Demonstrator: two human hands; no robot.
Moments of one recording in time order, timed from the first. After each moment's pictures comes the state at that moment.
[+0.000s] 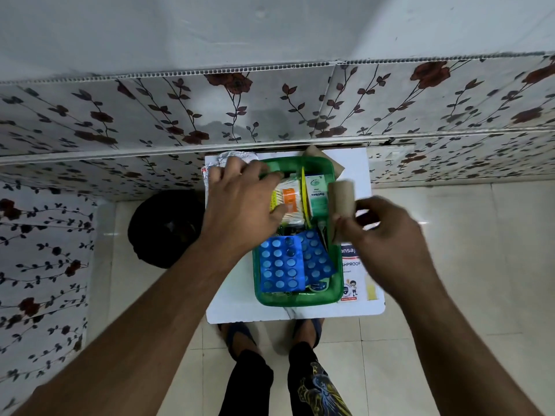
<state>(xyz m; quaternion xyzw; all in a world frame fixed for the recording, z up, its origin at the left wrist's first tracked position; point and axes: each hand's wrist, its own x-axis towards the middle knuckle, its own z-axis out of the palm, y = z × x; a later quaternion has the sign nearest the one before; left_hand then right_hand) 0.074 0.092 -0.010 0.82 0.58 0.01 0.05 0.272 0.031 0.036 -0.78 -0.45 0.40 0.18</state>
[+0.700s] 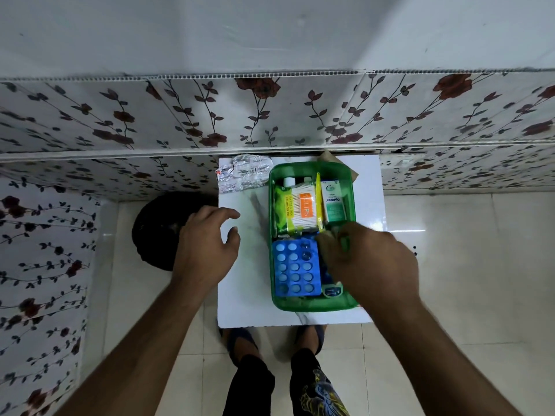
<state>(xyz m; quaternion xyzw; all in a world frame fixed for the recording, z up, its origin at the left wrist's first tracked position) -0.005 0.041 -0.054 0.65 0.70 0.16 0.25 0.229 0.019 0.020 -0.77 -0.62 0.18 -0.02</state>
